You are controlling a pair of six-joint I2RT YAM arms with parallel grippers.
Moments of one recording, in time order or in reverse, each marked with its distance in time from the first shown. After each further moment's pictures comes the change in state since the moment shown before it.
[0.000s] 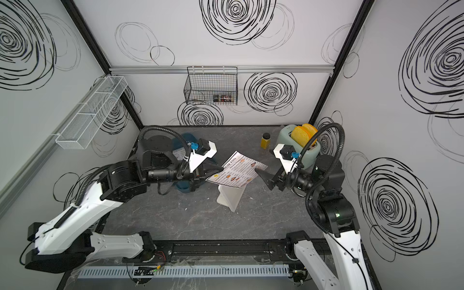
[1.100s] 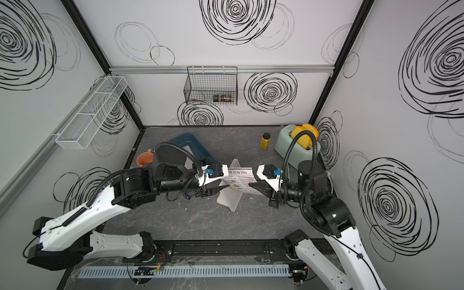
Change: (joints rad) left arm -0.089 -0.047 -0.160 0.109 -0.250 0.270; right arm 0.229 -0.032 -0.071 -0.172 0.060 0.042
